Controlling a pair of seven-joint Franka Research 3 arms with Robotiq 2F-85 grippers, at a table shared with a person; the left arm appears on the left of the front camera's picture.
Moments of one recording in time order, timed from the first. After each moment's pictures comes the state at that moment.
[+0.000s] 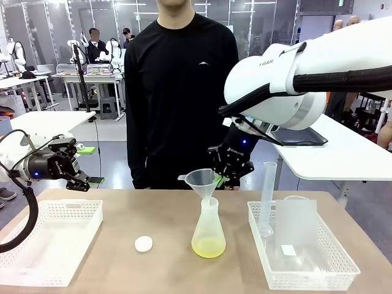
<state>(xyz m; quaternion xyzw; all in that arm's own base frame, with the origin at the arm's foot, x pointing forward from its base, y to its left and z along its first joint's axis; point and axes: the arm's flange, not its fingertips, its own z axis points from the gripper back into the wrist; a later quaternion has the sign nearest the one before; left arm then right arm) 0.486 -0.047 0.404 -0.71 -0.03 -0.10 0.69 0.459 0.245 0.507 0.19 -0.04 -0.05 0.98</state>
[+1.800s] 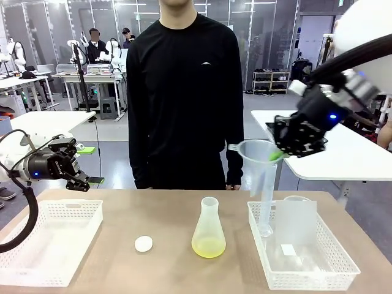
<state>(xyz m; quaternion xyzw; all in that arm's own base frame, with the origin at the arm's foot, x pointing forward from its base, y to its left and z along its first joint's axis) 0.486 -0.046 0.404 -0.71 -0.03 -0.10 0.69 0.380 0.088 0.584 0.26 -0.12 -0.05 0.96</state>
